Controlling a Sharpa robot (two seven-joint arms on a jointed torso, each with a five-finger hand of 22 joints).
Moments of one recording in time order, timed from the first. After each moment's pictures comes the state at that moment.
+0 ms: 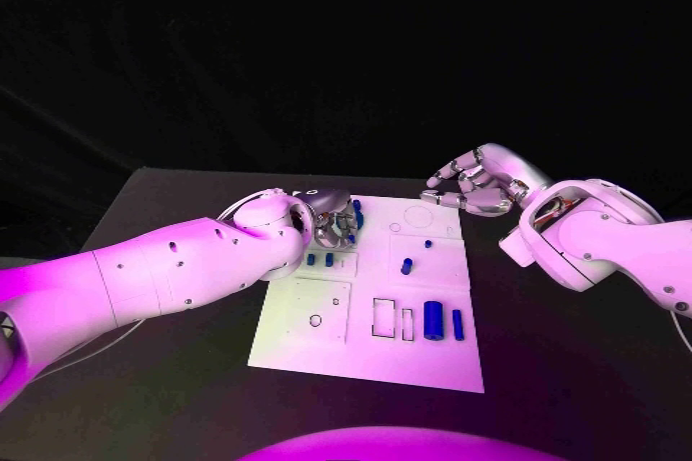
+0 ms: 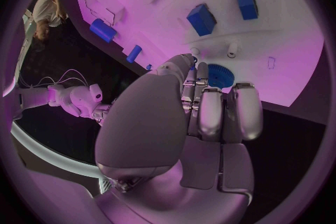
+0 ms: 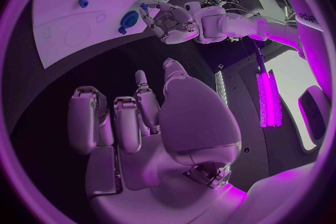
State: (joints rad) left arm 1.16 -0.58 -0.02 1.35 -1.47 -0.17 -0.24; left_hand 1.56 -0.18 0.33 0.22 0.38 1.11 0.13 0.11 0.25 1.16 0.07 0.23 0.16 1.44 -0.01 1.33 1.15 0.08 1.40 0.09 1.41 1.31; right arm 1.31 -0.96 -0.12 1.69 -1.04 -0.49 -0.05; right_hand 1.30 -0.09 -0.04 0.29 0.39 1.02 0.12 0.15 0.21 1.38 0.05 1.33 1.31 1.47 -0.02 1.50 1.31 0.05 1.44 0.09 1.36 1.31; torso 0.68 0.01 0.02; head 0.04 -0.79
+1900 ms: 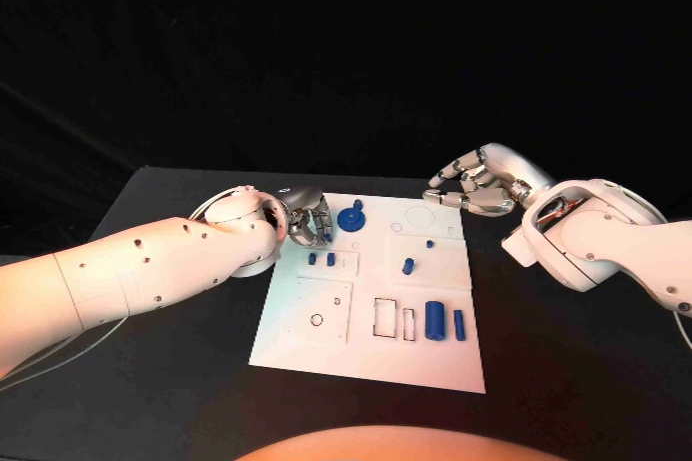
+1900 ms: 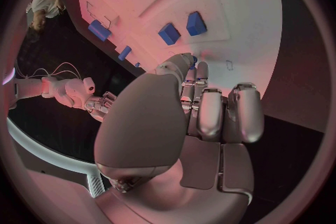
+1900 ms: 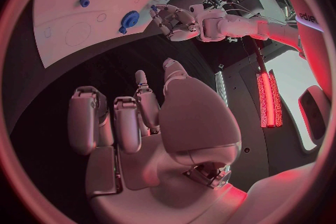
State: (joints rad) left arm 1.16 -0.68 0.00 1.37 -1.42 -0.14 -0.27; left_hand 1.55 -0.18 0.33 0.22 0.38 1.12 0.13 0.11 0.24 1.18 0.07 0.21 0.16 1.45 -0.01 1.33 1.13 0.06 1.41 0.09 1.42 1.31; right arm 1.31 -0.96 -0.12 1.69 -1.04 -0.49 -0.05; right_hand 1.30 -0.09 -0.04 0.29 0.40 1.02 0.12 0.16 0.21 1.38 0.05 1.33 1.31 1.47 -0.02 1.50 1.31 0.05 1.44 0.09 1.36 1.31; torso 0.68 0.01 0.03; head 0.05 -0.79
